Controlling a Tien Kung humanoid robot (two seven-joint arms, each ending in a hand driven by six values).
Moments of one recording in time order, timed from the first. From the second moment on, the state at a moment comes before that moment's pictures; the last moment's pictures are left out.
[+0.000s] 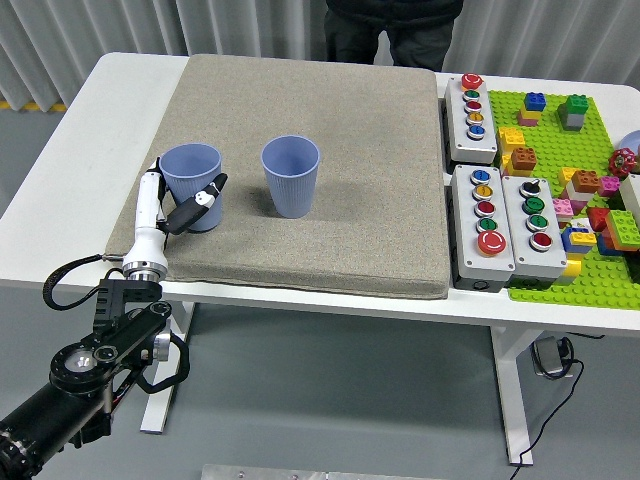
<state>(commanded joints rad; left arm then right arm) -0.39 0.09 -1.00 -0.89 1.05 0.52 -0.48 0.20 -0.08 1.89 0.20 -1.71 -0.07 -0.24</state>
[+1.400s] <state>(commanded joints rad) -0.28 0.13 -1.06 -1.00 1.25 0.45 -0.39 0.19 -0.08 1.90 0.20 -1.74 -0.06 -0.24</state>
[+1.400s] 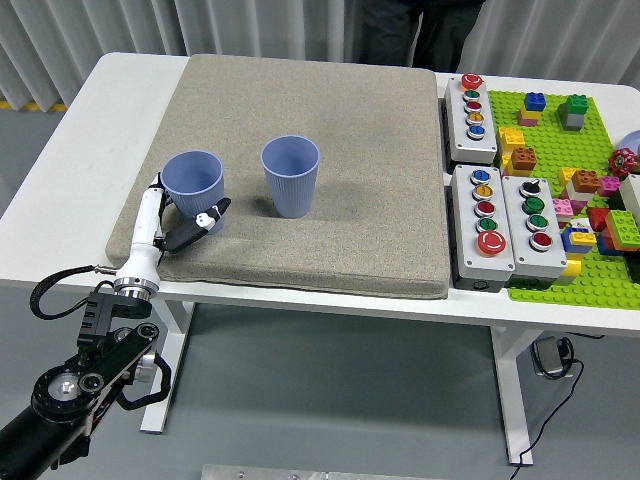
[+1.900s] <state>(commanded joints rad) -0.22 0.18 -1.12 -1.10 1.26 0.43 -0.38 0.19 -0.09 1.90 0.20 -1.74 -0.06 -0.24</state>
